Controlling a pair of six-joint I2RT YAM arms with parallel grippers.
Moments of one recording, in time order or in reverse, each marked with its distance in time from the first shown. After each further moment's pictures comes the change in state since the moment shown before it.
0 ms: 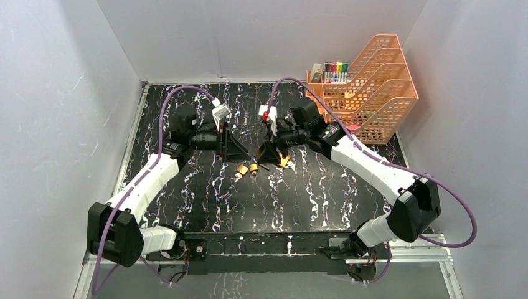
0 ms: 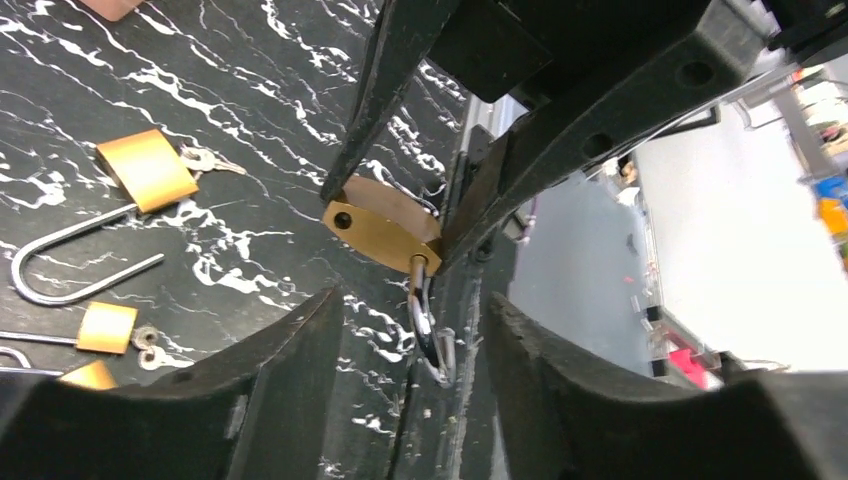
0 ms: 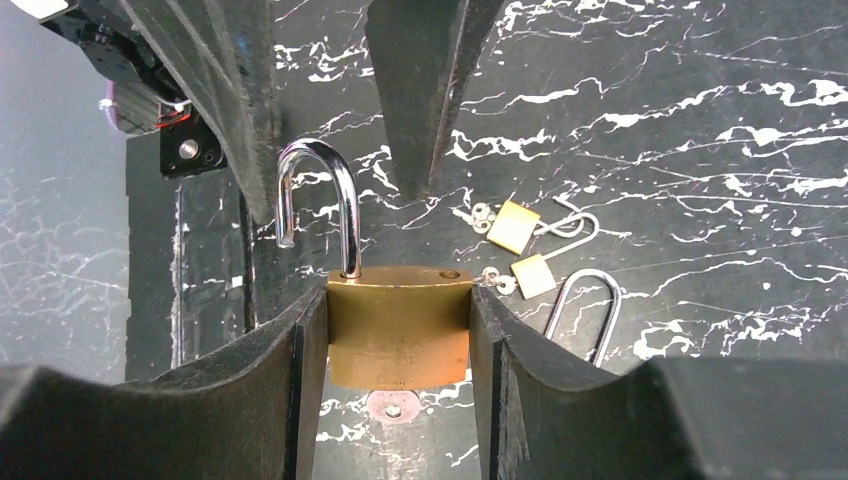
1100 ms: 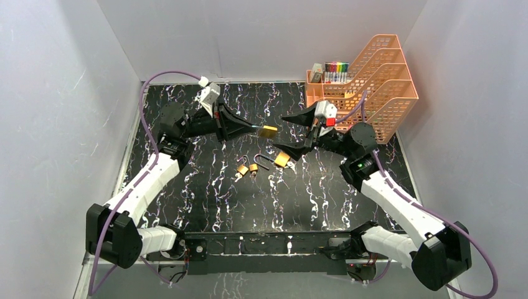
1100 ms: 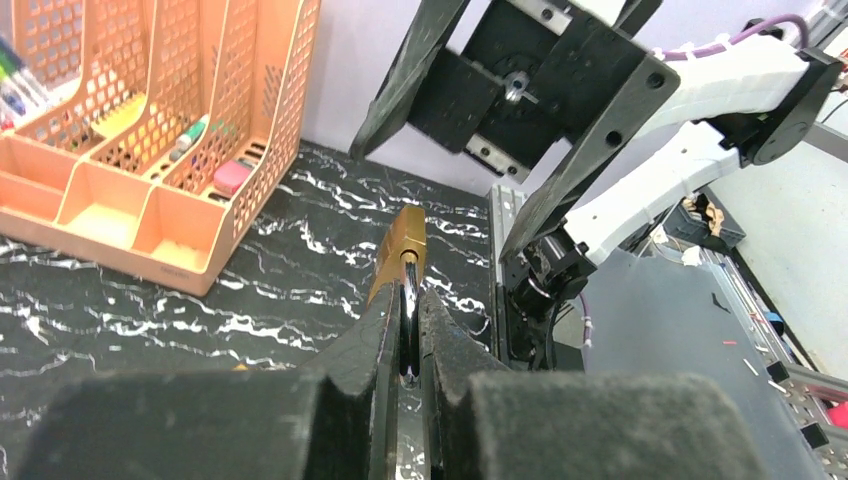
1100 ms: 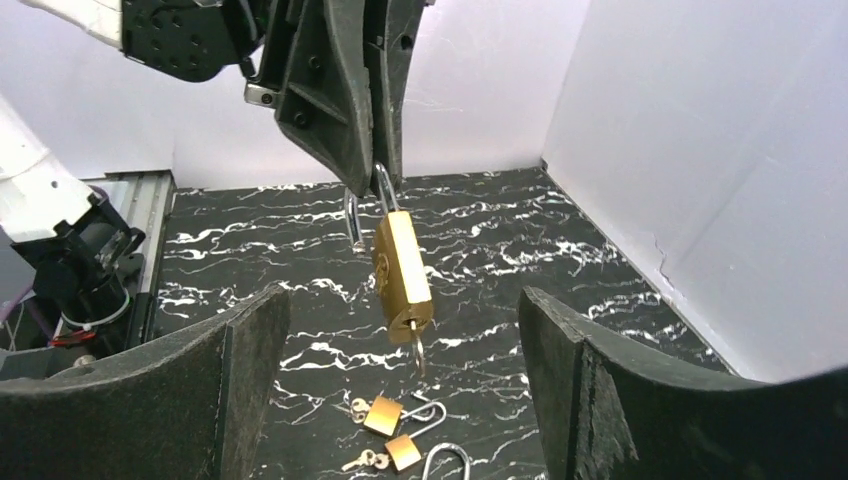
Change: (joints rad) left arm -0.043 -0.010 0.027 0.653 -0.062 -0.236; right arm -0.181 -0.407 -0.485 0.970 -0.020 0.336
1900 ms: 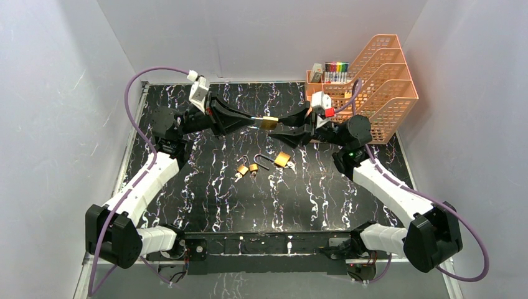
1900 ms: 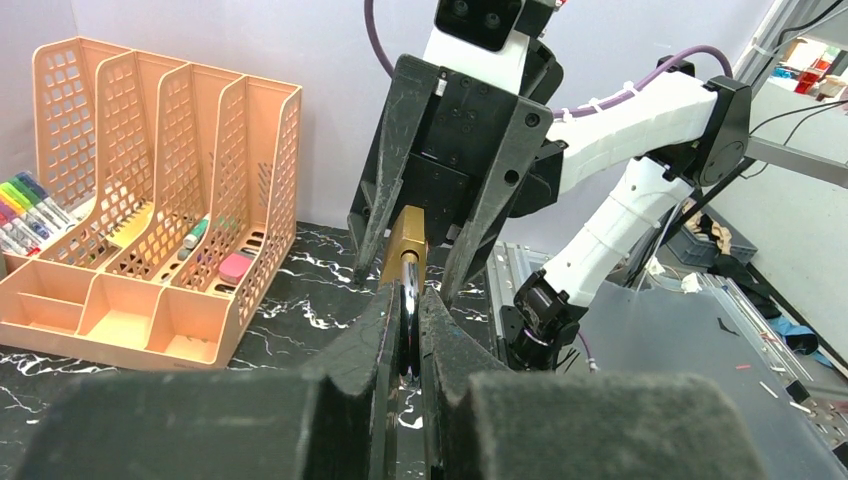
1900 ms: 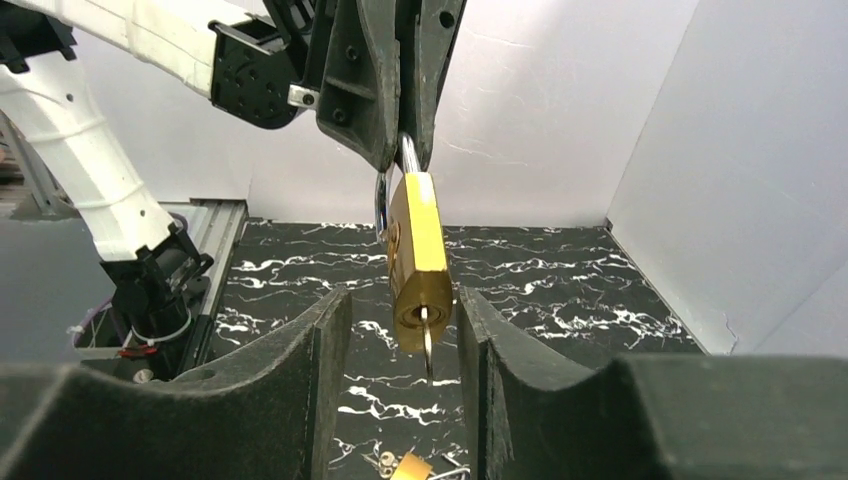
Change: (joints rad) left arm -0.004 0.002 0.029 0.288 -0.009 -0.168; right arm 0.000 0.151 0.082 0.225 -0.156 0.157
